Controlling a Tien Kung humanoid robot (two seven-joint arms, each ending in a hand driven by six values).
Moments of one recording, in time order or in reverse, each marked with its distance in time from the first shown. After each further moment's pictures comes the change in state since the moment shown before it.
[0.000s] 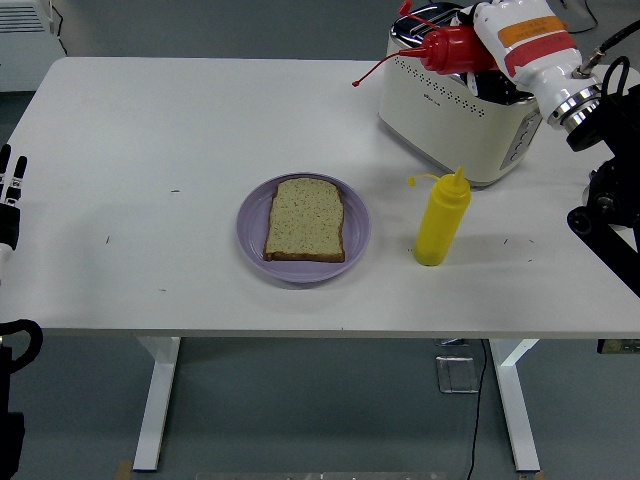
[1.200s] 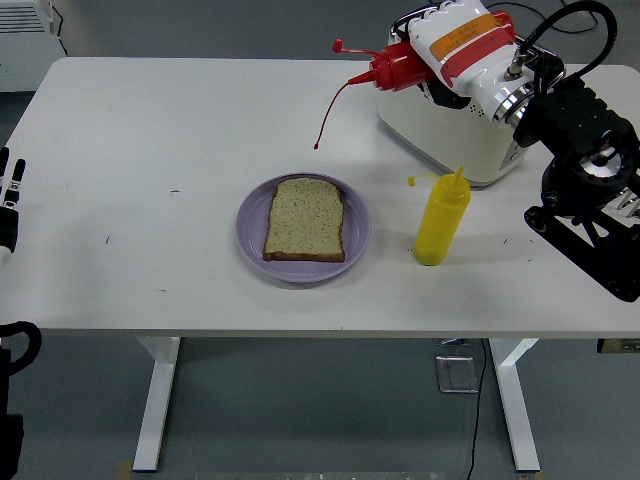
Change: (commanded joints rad) left arm 0.003 -0.001 -0.002 0.001 -0.001 -0.001 0.000; right arm 0.101 0.060 -0.192 -0.066 -0.128 0.046 -0.027
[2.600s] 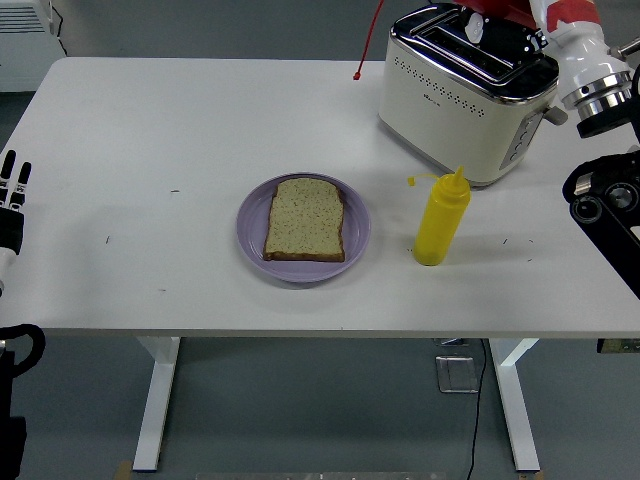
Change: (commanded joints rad) left arm 0.007 -0.001 0.009 0.002 0.002 -0.001 -0.001; right arm -0.257 0.018 0.441 0.176 0.558 -0.252 0.179
